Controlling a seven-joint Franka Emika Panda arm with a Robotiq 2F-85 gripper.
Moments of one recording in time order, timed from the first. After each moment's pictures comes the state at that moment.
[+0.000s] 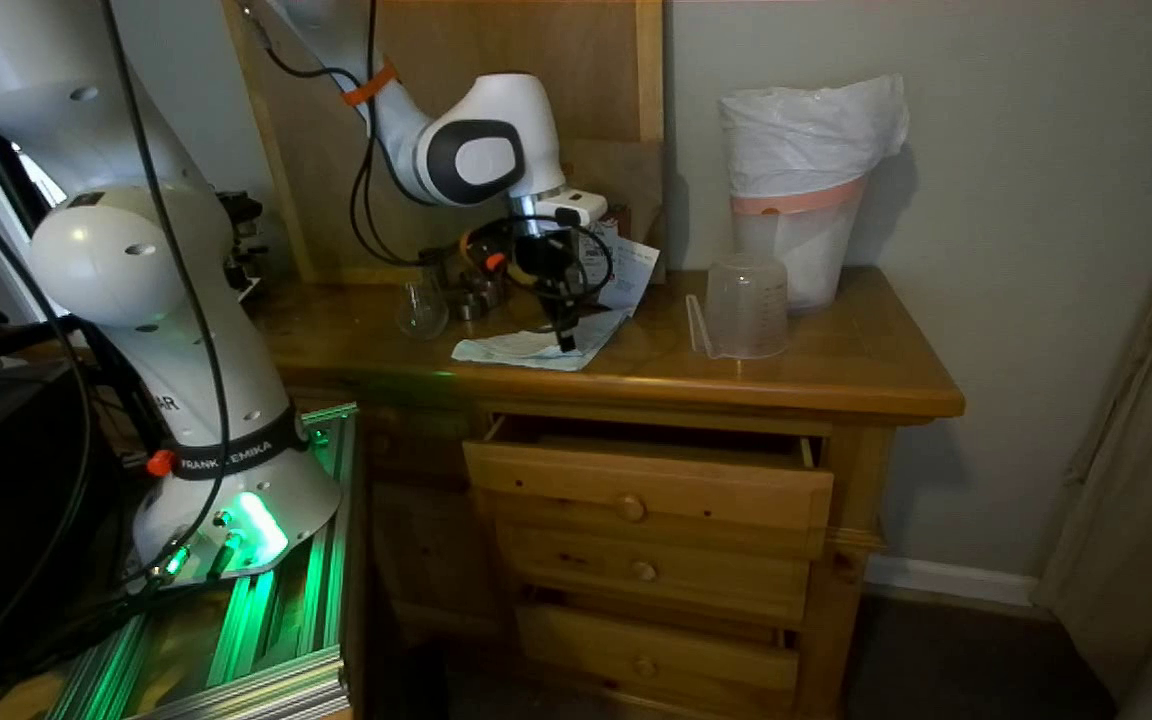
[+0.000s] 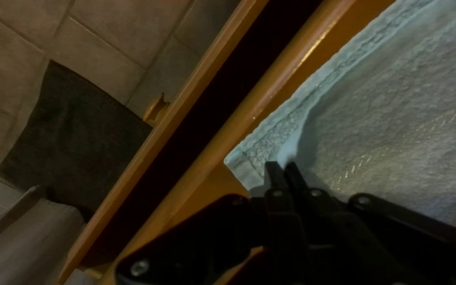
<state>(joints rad) 0.07 -0.11 0.14 -2.75 -0.08 2.73 0.25</state>
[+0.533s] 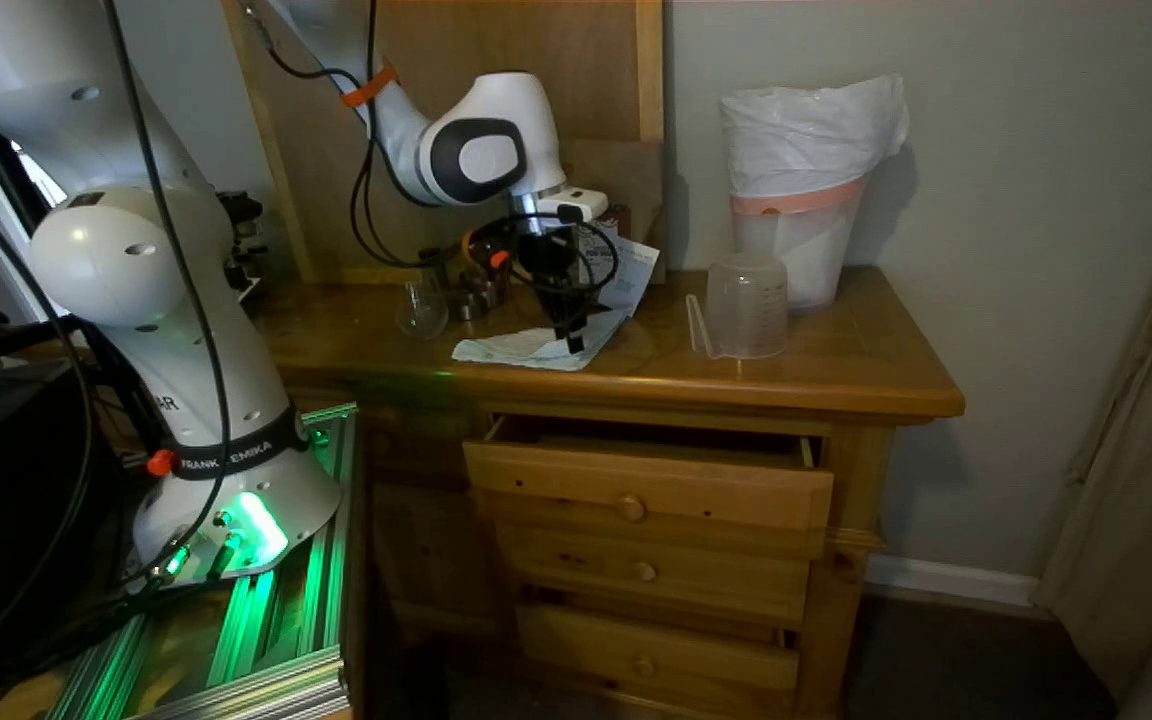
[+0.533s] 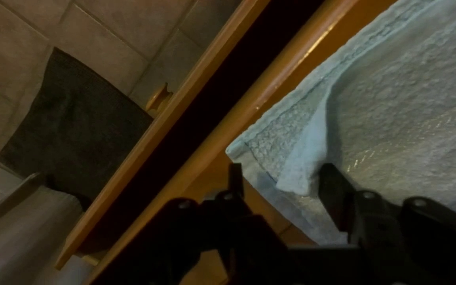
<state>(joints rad) 0.07 -0.11 0.14 -2.74 -0.13 2.74 0.26</state>
